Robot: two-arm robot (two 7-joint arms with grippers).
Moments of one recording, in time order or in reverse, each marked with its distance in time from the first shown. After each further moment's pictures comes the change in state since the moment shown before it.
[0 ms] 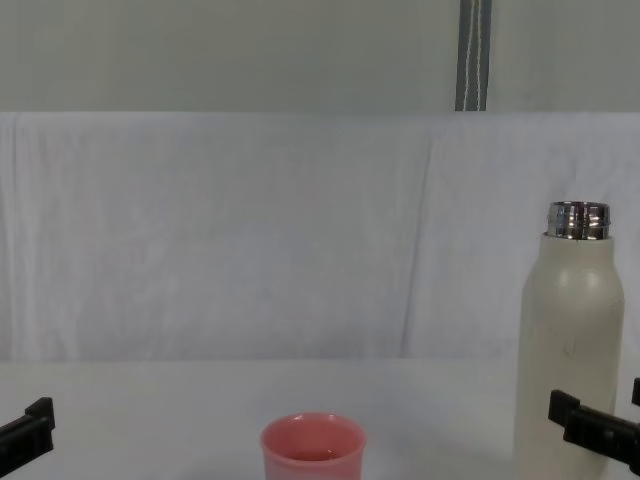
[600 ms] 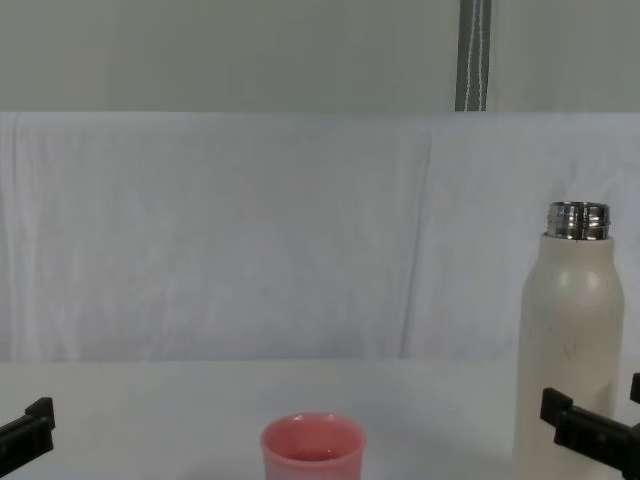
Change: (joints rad) left arm 0.000 0.000 0.000 0.000 0.000 0.000 0.000; right arm -0.064 -0.031 -0.002 -0.065 -0.062 -0.041 -0.036
